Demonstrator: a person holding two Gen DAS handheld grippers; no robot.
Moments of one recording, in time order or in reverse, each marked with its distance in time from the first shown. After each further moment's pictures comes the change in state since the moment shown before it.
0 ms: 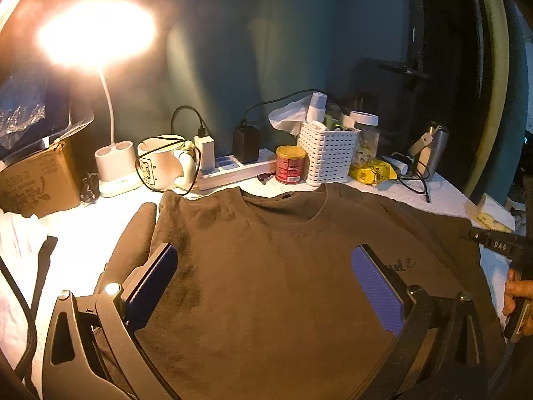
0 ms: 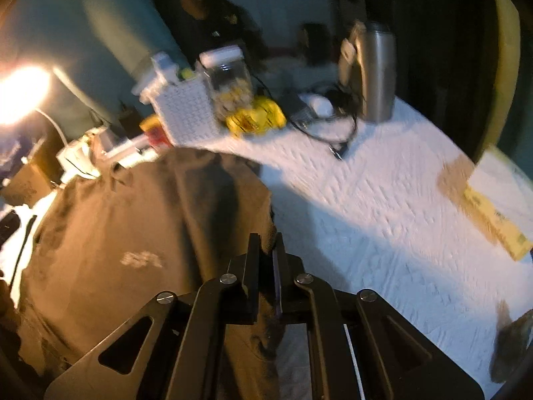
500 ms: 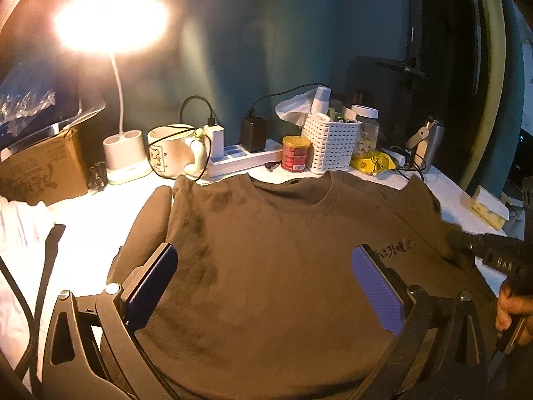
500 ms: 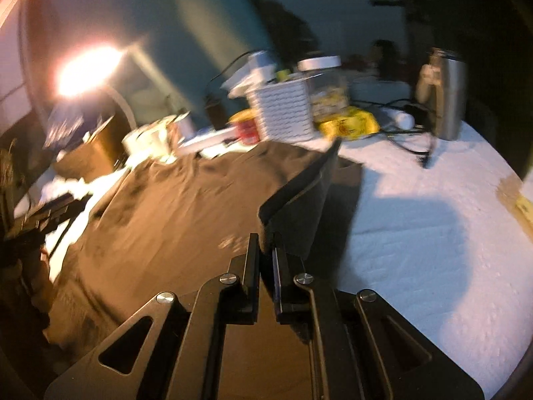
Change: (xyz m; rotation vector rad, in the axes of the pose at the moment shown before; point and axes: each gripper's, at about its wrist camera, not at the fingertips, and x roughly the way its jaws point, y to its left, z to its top) left arm -0.017 0.023 -0.016 -0.009 0.024 -0.016; right arm -0.008 0.082 -0.032 -0.147 0.021 0.197
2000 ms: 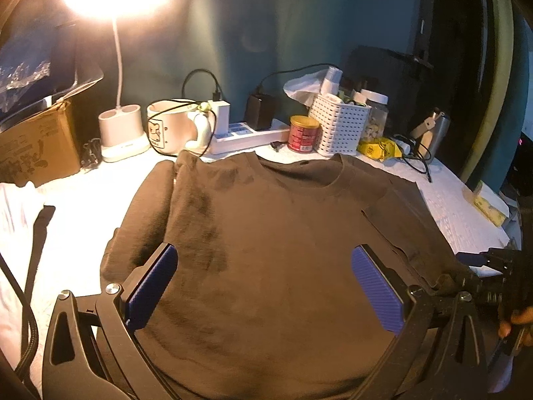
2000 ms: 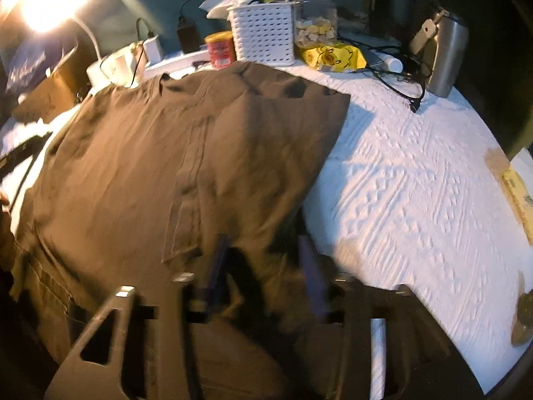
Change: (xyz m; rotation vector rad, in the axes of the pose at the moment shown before) left arm 0.022 0.021 -0.008 -0.021 0.075 -0.043; right arm 0.025 0.001 -0.031 -0.036 0.269 -0.186
